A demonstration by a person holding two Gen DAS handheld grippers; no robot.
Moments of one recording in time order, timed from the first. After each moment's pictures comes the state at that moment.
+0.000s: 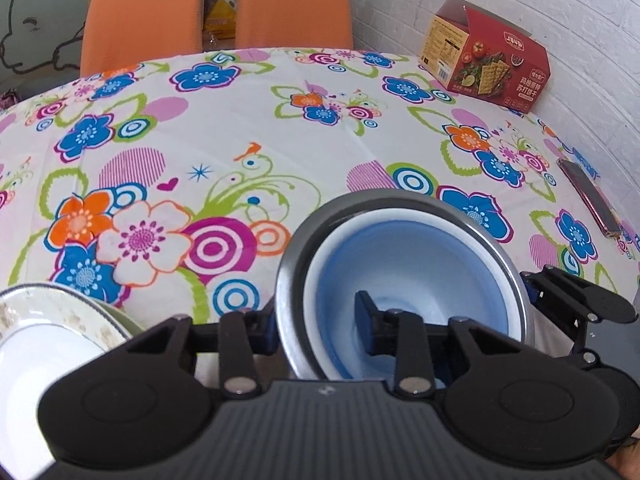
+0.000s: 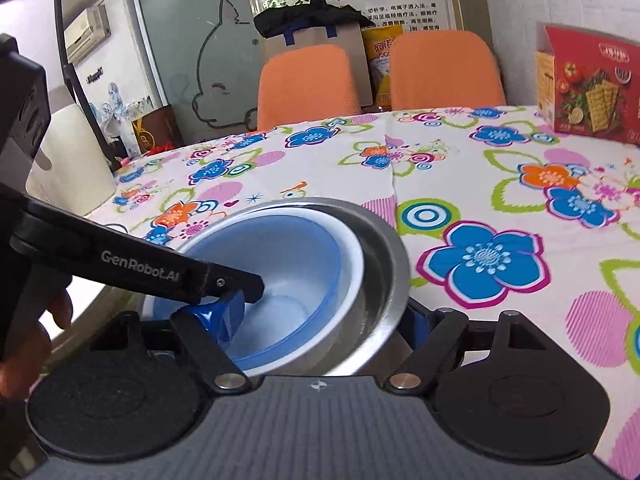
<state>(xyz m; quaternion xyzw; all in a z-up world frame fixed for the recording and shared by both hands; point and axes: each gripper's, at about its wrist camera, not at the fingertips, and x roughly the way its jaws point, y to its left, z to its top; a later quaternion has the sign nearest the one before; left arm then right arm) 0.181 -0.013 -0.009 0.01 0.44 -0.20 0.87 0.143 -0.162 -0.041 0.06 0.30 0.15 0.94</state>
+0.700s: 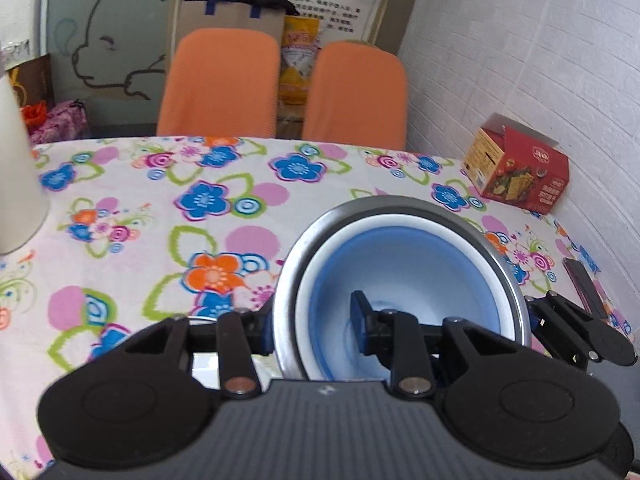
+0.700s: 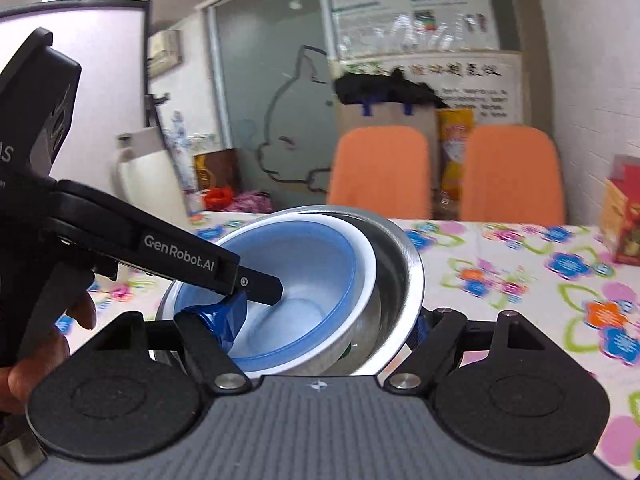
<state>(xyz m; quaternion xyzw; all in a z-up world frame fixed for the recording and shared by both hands) 0.141 0.083 0.093 -0.05 0.36 -0.12 0.92 0.130 -0.078 0.046 0.02 0.20 0.23 0.95</state>
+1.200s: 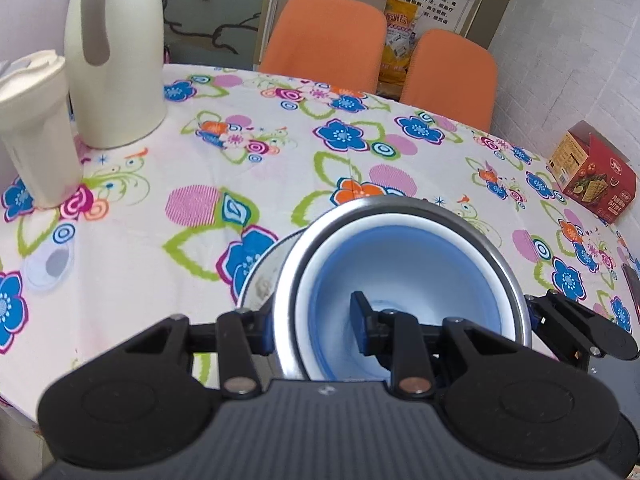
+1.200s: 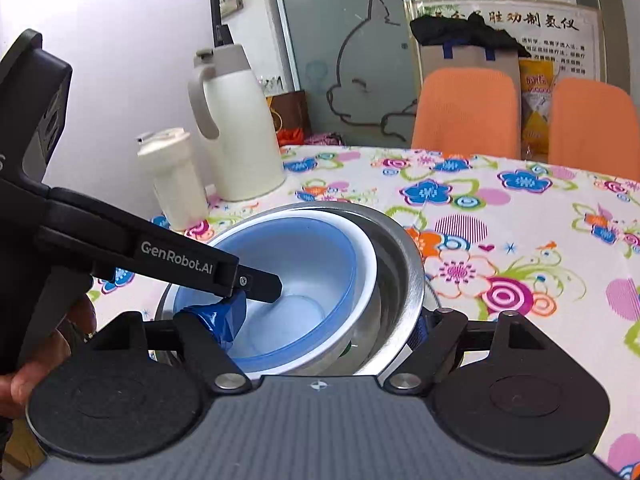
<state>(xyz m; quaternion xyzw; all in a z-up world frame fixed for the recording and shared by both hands) 0.104 0.183 0.037 -0.10 0.41 -0.03 0.91 0.120 0.002 0.005 0.00 0.28 0.31 0.91</state>
